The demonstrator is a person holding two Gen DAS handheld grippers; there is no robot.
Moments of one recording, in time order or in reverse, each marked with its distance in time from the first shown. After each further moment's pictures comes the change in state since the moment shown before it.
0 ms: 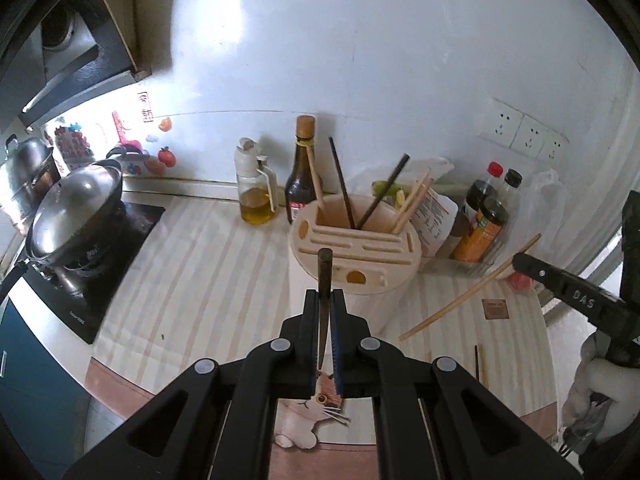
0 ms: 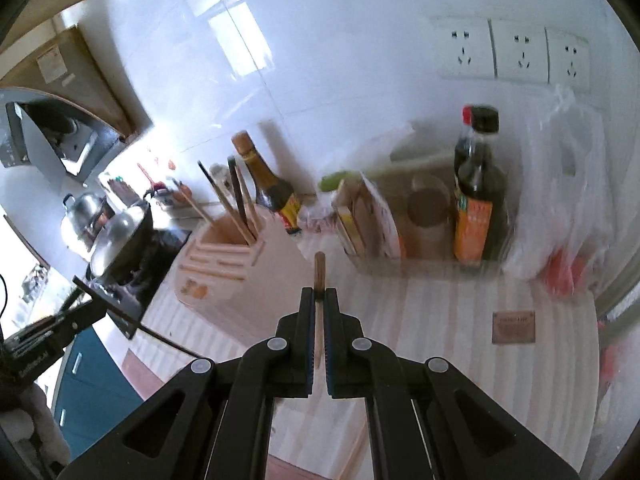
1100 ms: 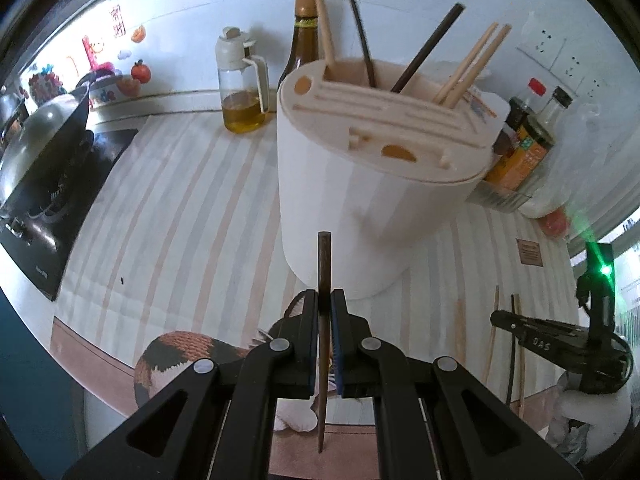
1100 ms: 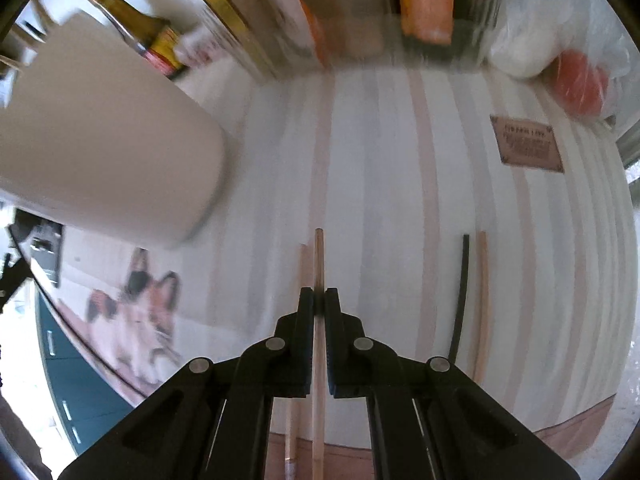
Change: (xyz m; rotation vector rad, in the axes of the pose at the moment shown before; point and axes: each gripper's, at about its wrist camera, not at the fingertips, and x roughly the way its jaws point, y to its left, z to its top) left arm 0.103 0.001 -0.050 0.000 0.249 -0.010; right arm 0.128 -0.070 -0.128 0.171 0.460 -0.168
